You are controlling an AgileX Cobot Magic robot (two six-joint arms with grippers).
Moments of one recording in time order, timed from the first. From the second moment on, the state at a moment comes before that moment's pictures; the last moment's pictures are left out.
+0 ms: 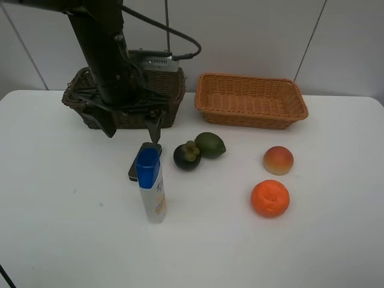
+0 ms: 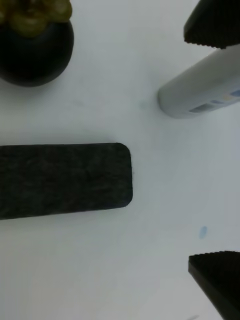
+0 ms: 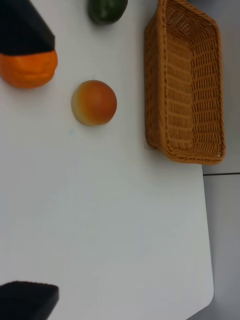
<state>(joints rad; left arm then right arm) -0.57 1.88 -1.40 -0.07 1.04 -0.31 0.03 -0.01 -0.51 -0.07 1.07 0.10</state>
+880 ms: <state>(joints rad) -0.70 1.88 -1.40 -0.23 1.16 -0.27 0.03 -0.01 -0.51 -0.07 1.07 0.10</state>
